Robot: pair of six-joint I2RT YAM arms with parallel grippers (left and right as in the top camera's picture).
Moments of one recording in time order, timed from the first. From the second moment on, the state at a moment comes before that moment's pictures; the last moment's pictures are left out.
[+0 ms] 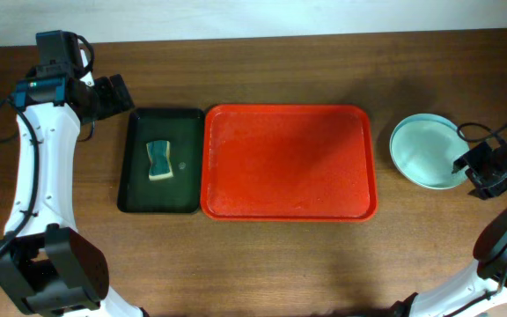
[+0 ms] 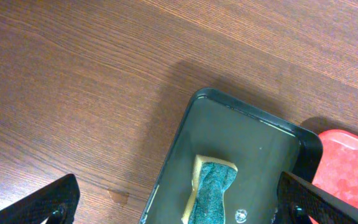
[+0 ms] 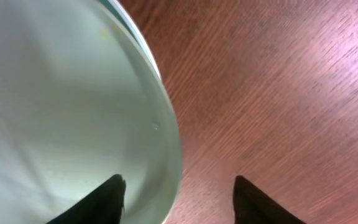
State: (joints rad) left arm 0.14 1.81 1.72 -0.97 -0.04 -0.22; right arm -0.61 1.92 1.44 -1.06 -0.10 0.39
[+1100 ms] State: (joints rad) left arm 0.14 1.81 1.72 -0.97 -0.04 -0.22; right arm -0.45 1.92 1.34 -1.07 -0.27 0.30
